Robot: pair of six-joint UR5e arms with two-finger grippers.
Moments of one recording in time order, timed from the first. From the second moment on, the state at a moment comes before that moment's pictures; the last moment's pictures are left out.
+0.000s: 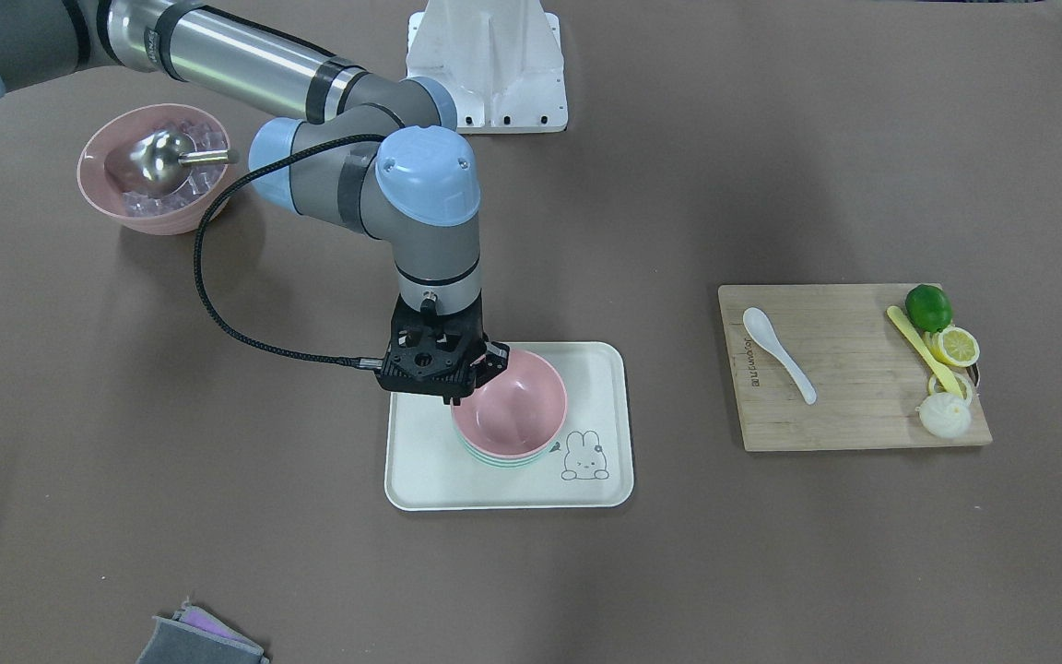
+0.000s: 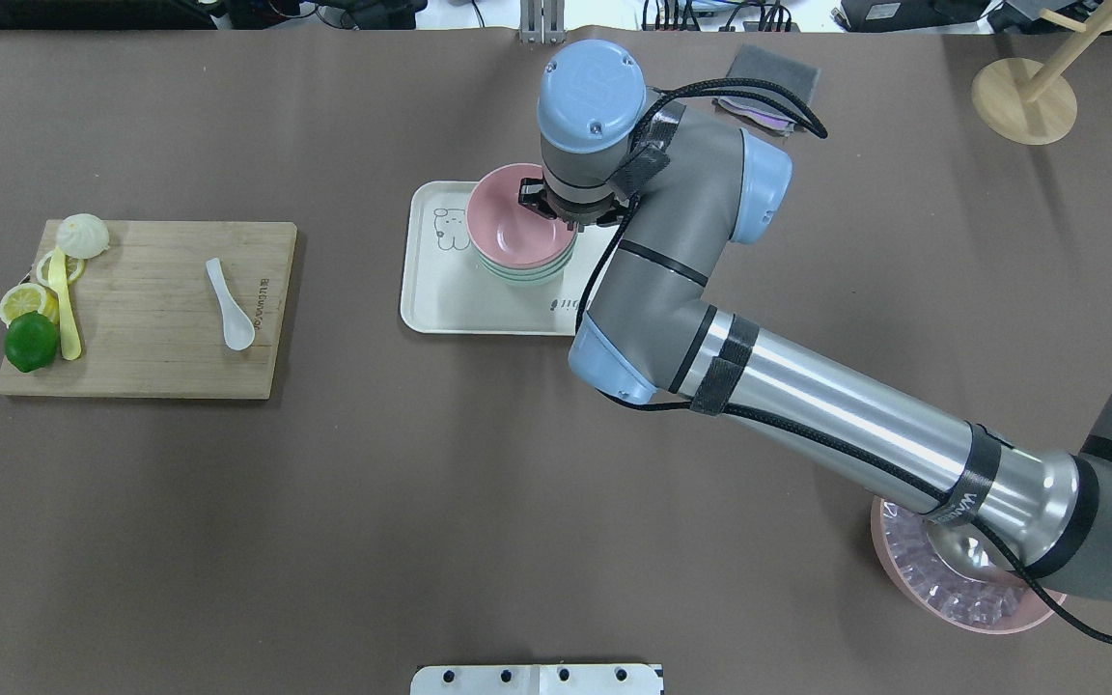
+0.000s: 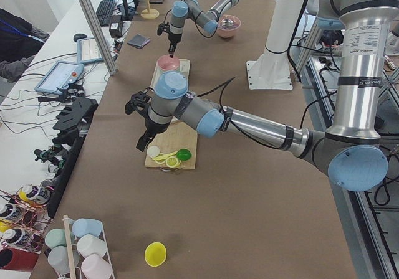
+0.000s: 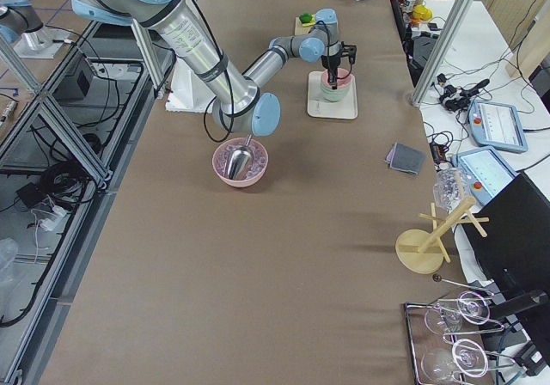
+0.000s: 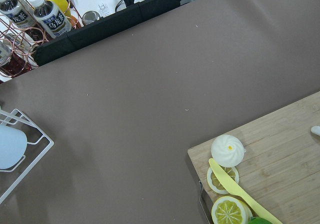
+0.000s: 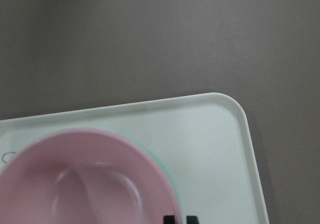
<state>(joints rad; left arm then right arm) -1.53 -1.59 -1.83 -1.88 -2.31 -0.01 0.65 -0.64 1.32 -1.46 1.77 1.26</state>
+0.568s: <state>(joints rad) -1.48 -1.60 -1.83 -1.90 -2.31 -0.20 0.73 -0.69 1.35 -1.47 1.83 1.17</state>
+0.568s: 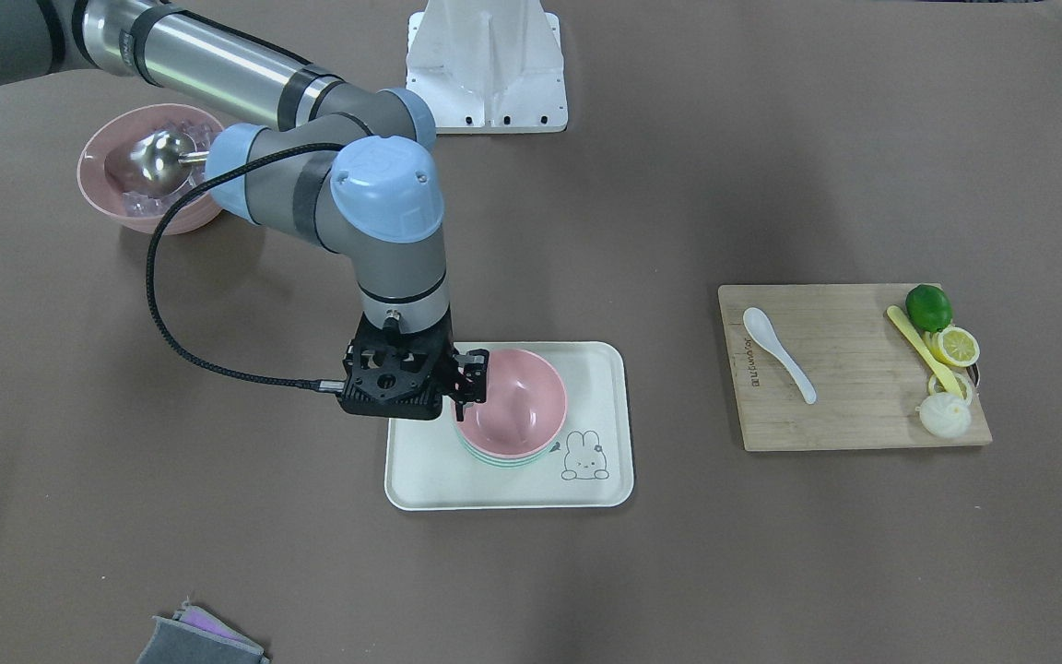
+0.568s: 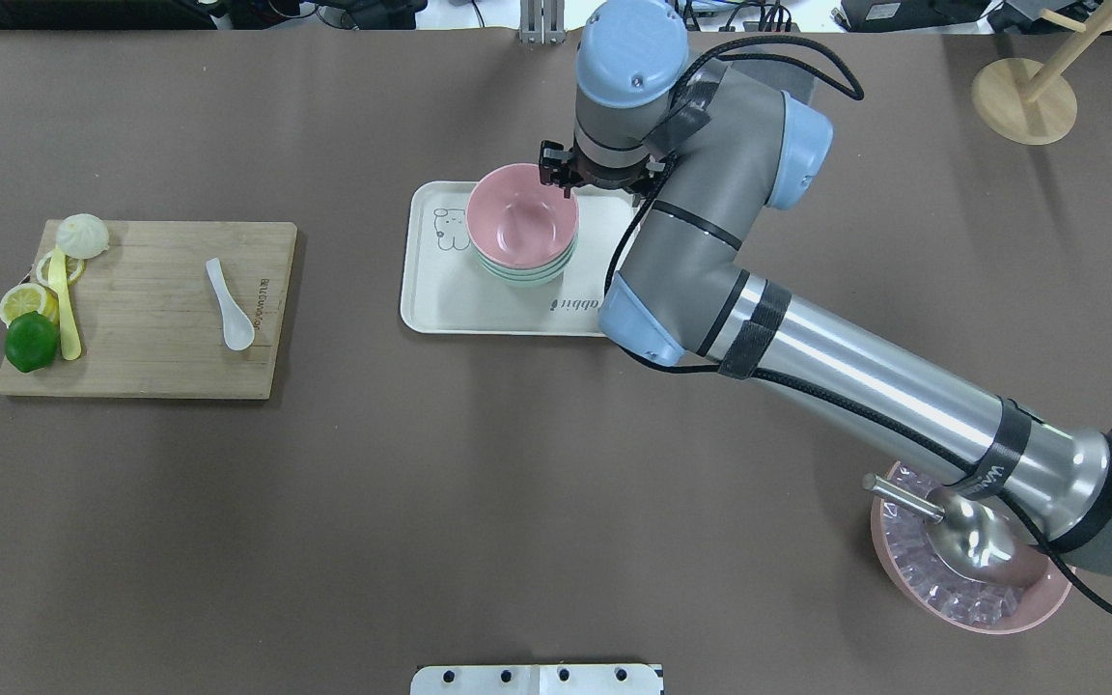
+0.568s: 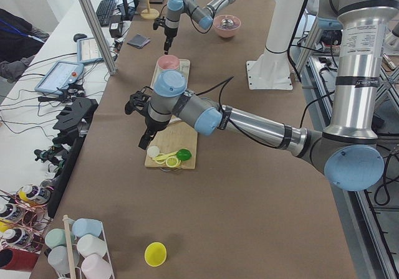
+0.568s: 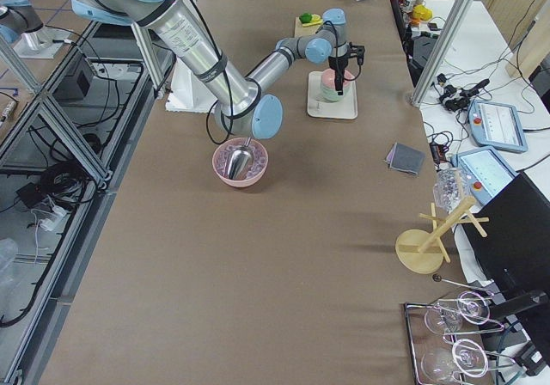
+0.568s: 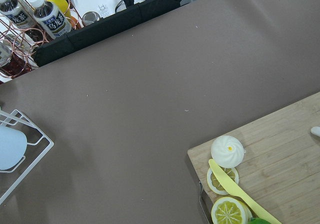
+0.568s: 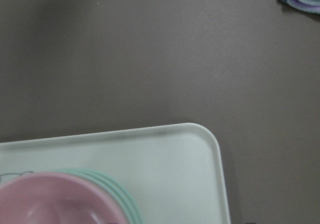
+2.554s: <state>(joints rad) -0.73 -1.82 -1.64 -2.03 -1.61 -1.38 1.46 -1.52 1.60 -1.46 2.24 0.09</state>
